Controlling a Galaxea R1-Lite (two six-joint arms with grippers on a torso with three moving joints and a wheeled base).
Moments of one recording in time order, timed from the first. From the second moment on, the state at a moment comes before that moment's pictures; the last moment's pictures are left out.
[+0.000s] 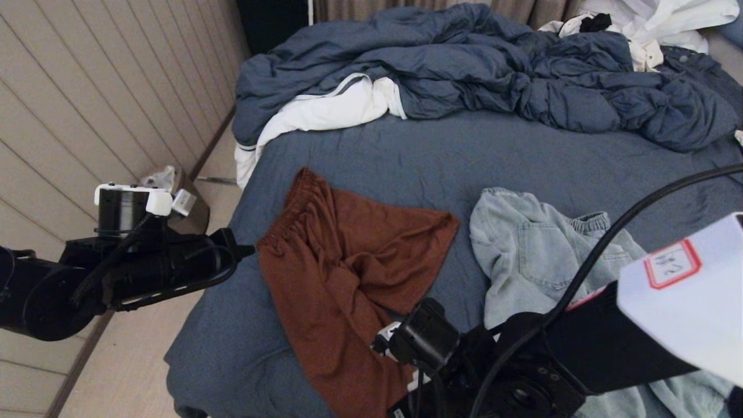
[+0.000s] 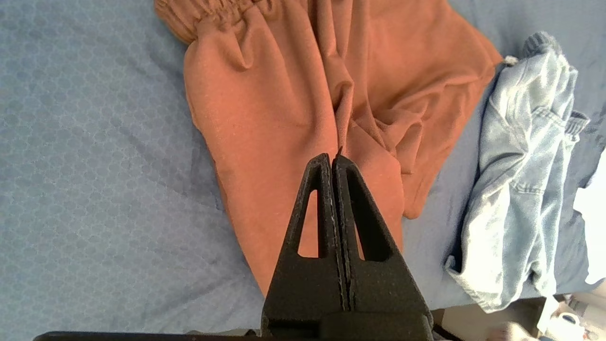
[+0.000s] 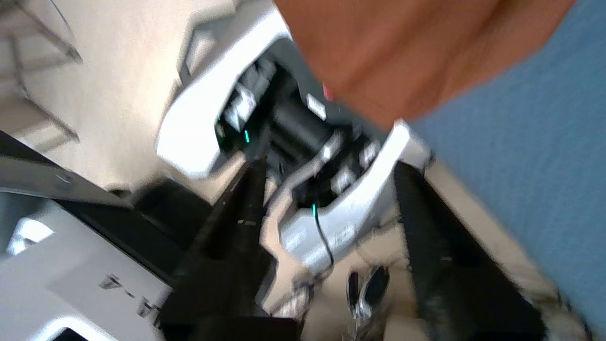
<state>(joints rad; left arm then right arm) -0.24 1.73 -0.77 -0.52 -0.26 -0.58 0.86 1.99 -0.95 0.06 0.06 0.26</state>
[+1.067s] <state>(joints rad) -0.19 1.28 -0.75 -0.26 -0.24 -0.49 0.37 1.29 -1.00 0.20 -0.01 0.20</state>
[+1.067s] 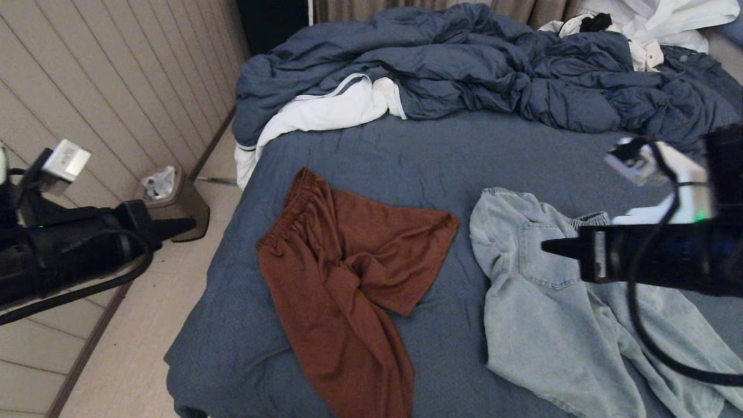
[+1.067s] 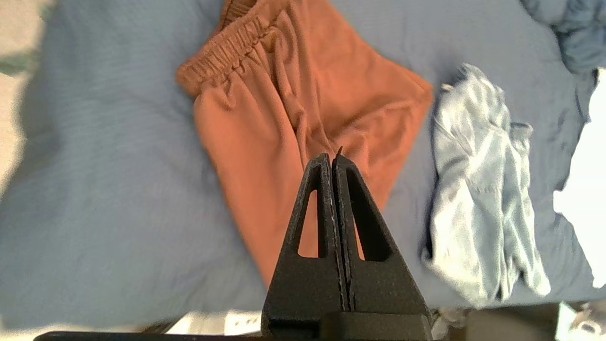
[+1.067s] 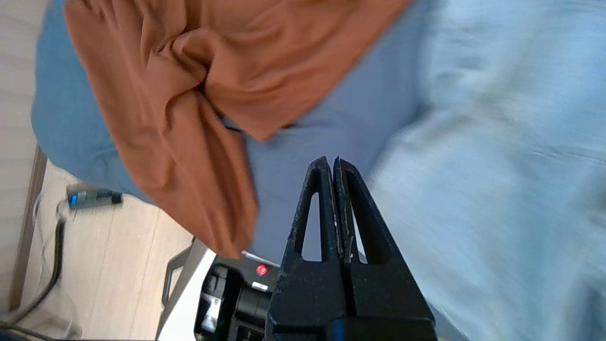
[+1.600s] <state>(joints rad) -0.19 0.58 -0.53 0.13 0.03 -0.28 0.22 0.58 -0.68 0.43 -0.09 0.17</state>
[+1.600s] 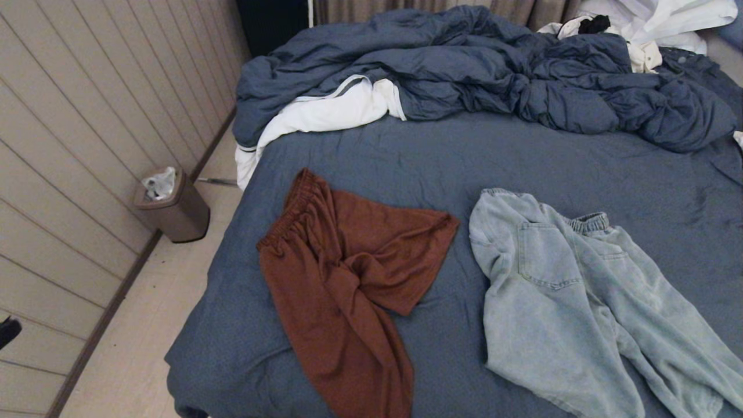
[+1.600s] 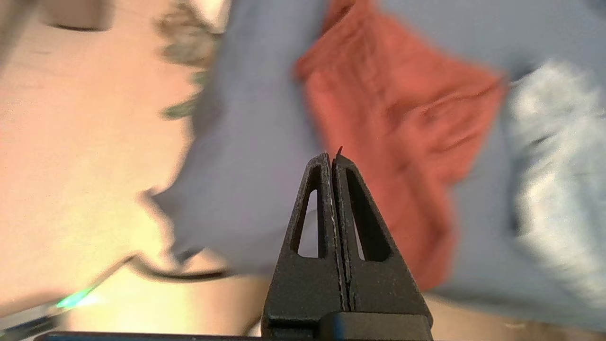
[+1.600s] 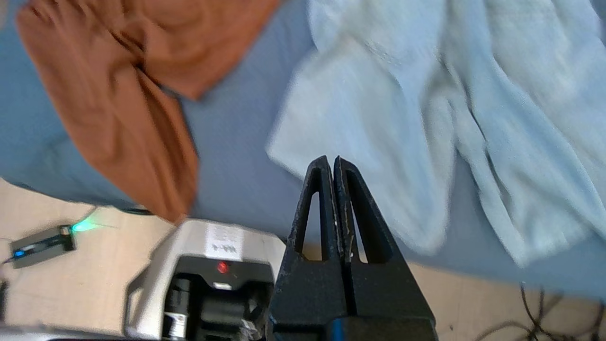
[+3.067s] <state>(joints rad) 0.01 0.19 -0.05 0.01 0.32 -0.11 -0.01 0.15 -0.07 0.09 -0.10 -0.10</state>
